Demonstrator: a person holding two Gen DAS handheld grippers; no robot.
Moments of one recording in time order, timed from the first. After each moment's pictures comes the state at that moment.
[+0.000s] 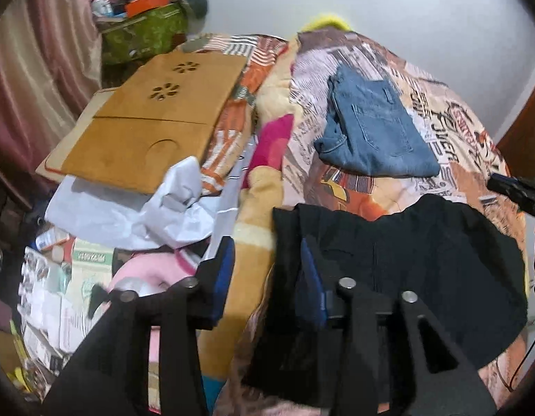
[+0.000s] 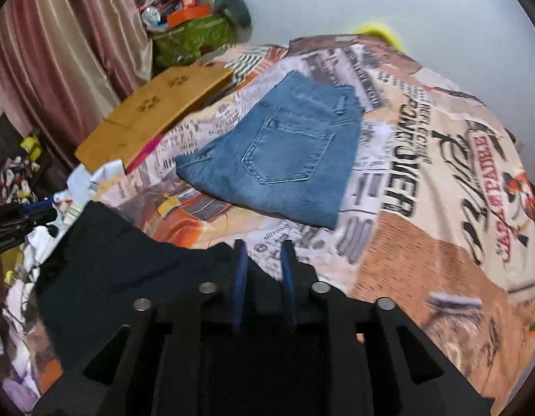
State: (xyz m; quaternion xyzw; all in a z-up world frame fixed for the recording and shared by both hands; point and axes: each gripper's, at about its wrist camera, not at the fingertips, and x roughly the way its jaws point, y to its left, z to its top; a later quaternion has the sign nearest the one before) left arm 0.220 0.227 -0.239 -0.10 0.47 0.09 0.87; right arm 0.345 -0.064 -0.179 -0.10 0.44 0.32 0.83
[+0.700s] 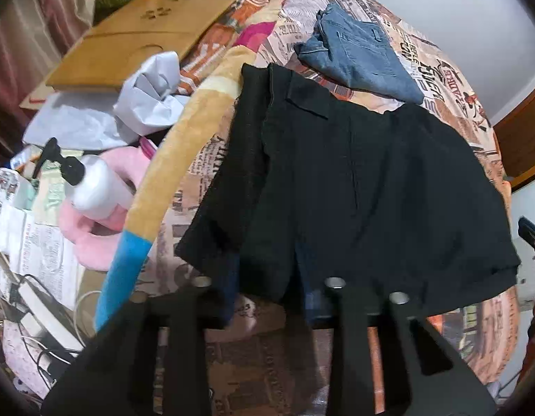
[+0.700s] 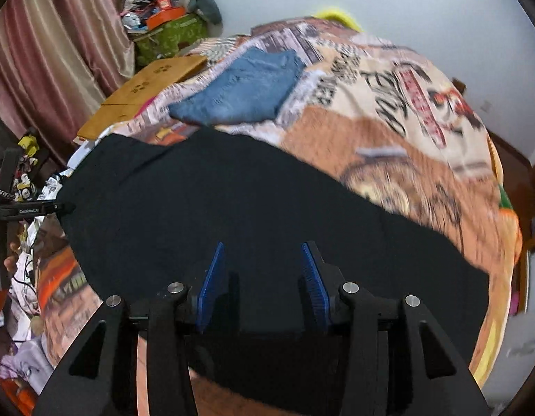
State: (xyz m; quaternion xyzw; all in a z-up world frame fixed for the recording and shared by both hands) left arm 0.152 0.178 -0.301 -0.16 0.53 0.06 0.83; right arm 0.228 -0.190 -0.196 -0.07 0.48 0.26 0.83
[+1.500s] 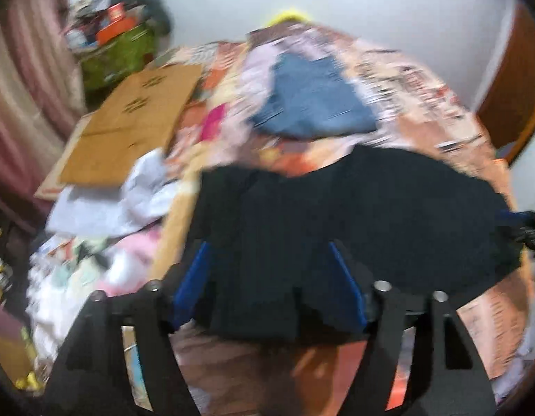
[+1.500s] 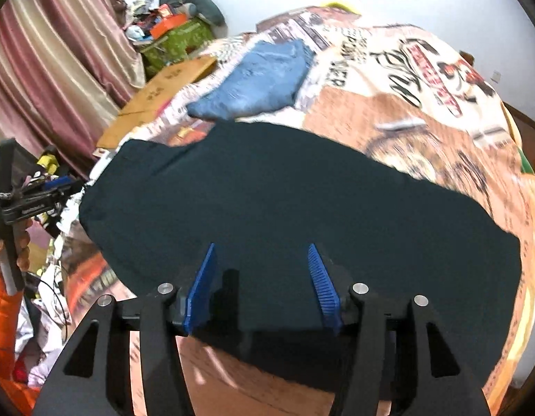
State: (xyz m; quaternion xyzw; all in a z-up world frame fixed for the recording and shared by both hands) left arm 0.167 0.119 -0.221 -0.04 0.46 0.03 0.89; right arm 0.219 -0.173 -0.195 -0.02 0.48 0.31 0.82
